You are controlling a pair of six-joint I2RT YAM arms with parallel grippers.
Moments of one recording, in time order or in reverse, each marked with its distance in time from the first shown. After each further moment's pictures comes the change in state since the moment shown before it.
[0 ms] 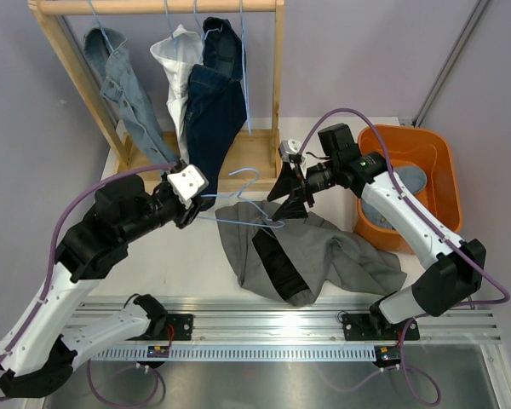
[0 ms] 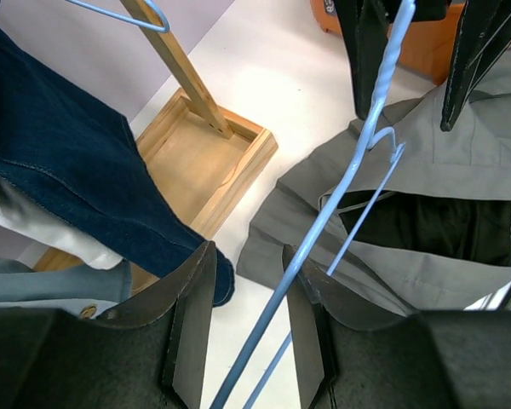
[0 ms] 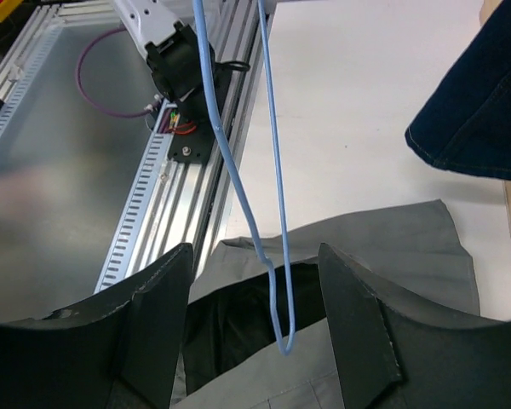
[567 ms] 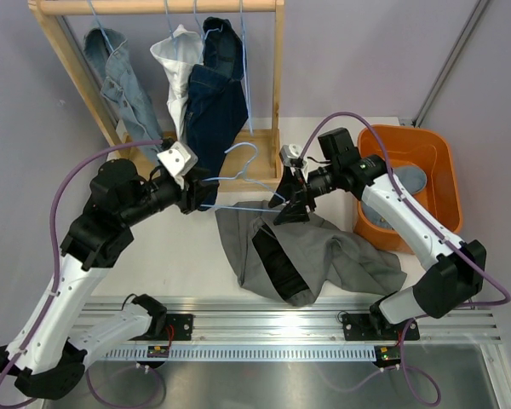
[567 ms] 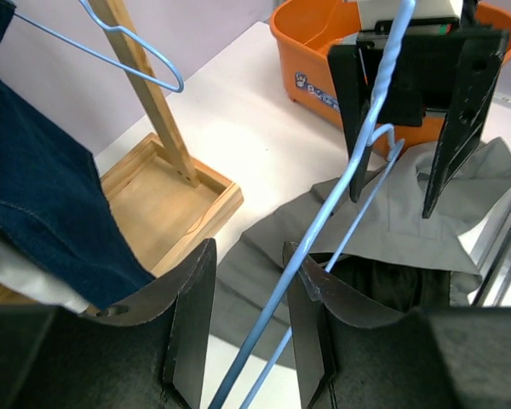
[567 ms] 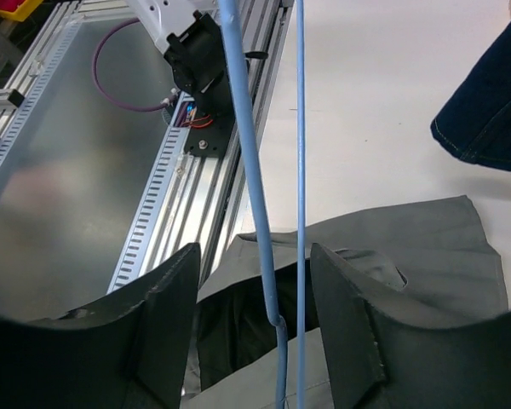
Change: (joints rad) left arm 0.155 0.041 -0.009 0.176 0.231 -0.177; right arm 0.000 -0.012 -0.036 -0.001 -0.041 -0.003
